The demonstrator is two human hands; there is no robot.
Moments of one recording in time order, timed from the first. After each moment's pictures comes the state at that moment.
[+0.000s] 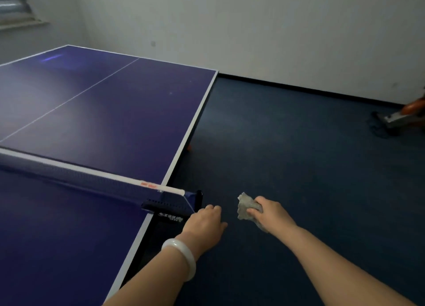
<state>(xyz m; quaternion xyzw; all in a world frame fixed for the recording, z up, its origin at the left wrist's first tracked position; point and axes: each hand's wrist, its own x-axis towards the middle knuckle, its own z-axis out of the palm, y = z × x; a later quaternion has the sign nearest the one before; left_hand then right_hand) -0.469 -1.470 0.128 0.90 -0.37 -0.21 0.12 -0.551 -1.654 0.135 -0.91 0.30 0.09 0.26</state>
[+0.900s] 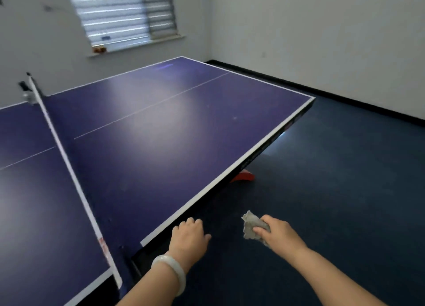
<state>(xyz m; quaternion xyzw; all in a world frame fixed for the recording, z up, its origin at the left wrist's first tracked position) -0.271 -1.636 0.104 0.98 0.02 -0.18 0.08 -0.253 -1.878 0.105 -0.93 0.00 0.19 0.30</state>
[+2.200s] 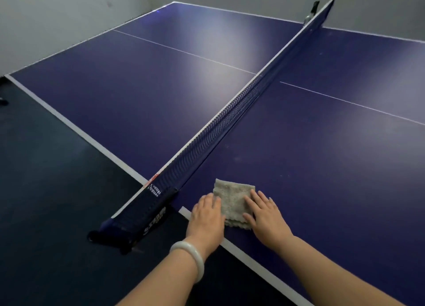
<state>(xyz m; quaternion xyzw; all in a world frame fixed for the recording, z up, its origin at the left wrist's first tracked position) -0.132 -1.580 0.042 0.77 0.61 -0.04 0.16 0.051 -1.590 0.005 -0.66 -0.71 0.24 0.01</state>
